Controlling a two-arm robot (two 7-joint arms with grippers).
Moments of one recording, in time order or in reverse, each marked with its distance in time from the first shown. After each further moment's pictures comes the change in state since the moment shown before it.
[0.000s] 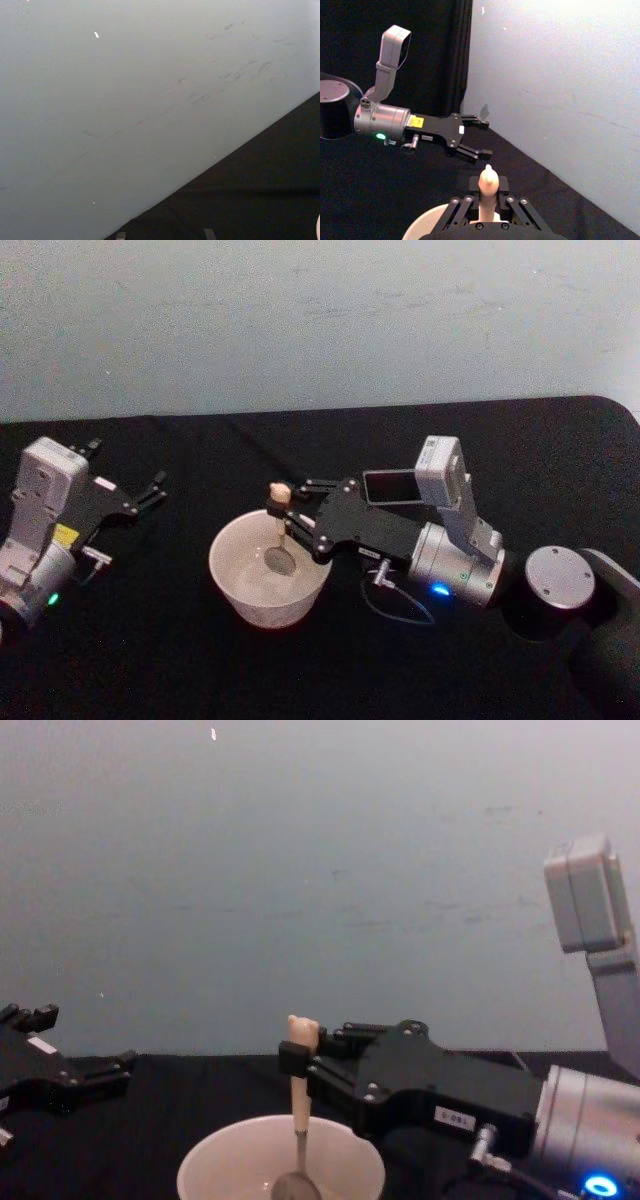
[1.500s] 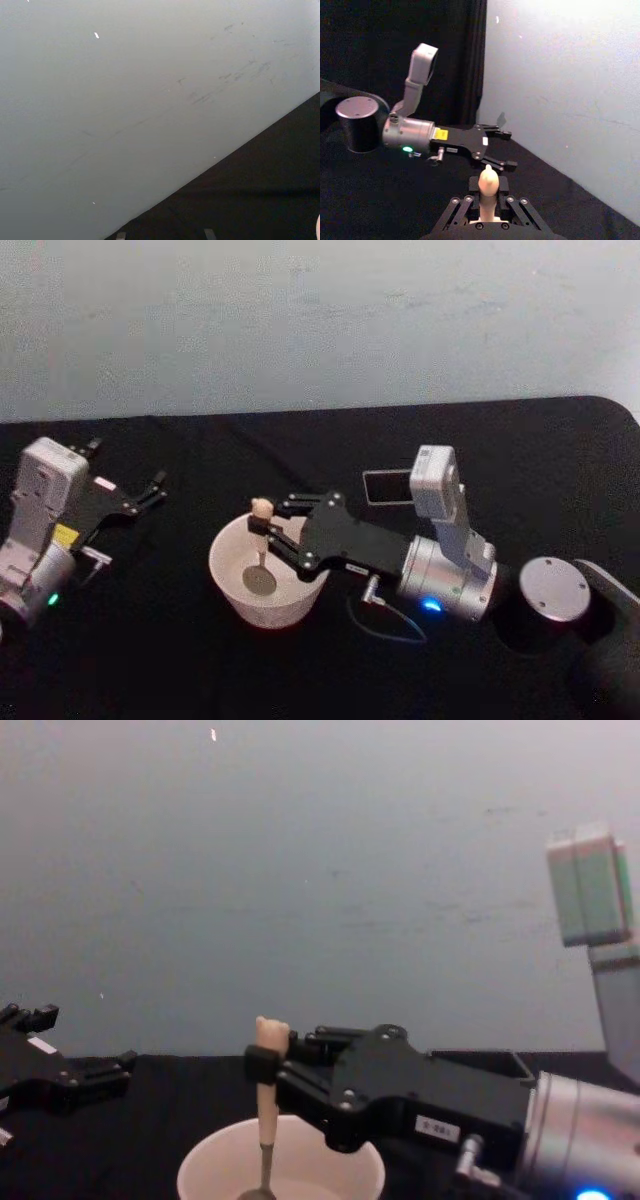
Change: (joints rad) left arm 0.000 0.000 0.000 0.000 0.000 0.000 0.000; right arm -0.043 0.014 -0.020 -0.089 0.038 0.039 0.015
